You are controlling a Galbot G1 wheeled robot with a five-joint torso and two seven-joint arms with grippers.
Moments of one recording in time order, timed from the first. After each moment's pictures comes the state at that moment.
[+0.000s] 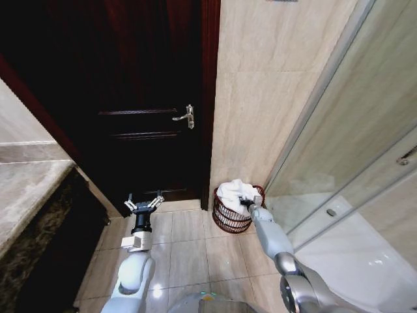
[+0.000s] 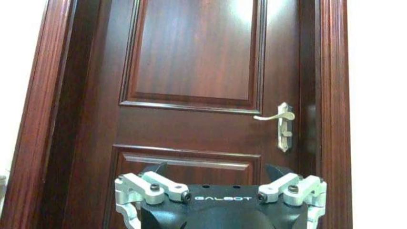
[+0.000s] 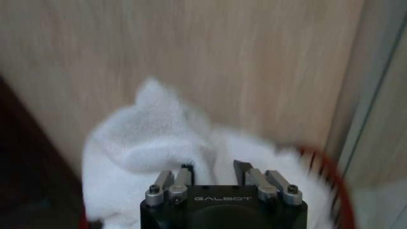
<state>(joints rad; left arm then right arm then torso) 1.53 -1.48 -0.57 -2.05 -0.13 -0.30 -0.15 -0.63 1.42 0.49 0.85 0.24 -0.16 -0.10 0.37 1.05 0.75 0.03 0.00</state>
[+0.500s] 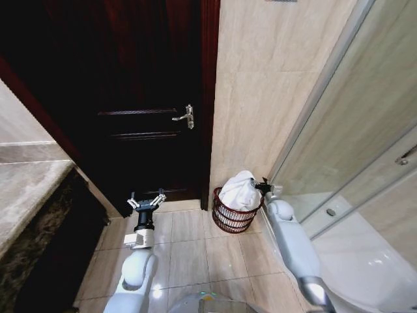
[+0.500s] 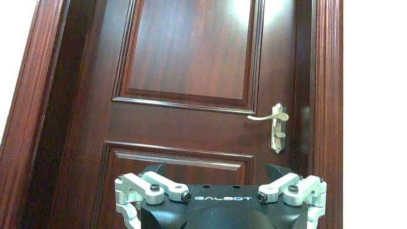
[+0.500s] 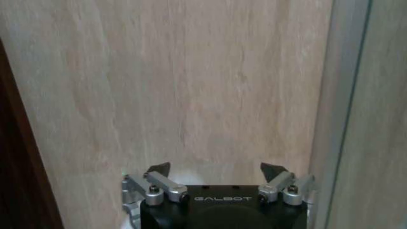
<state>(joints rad) 1.50 -1.49 -0.55 -2.02 -0.13 -0.31 -0.14 -0.80 1.29 0.47 1.32 0.30 -0.17 -0.07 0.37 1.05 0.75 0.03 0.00</state>
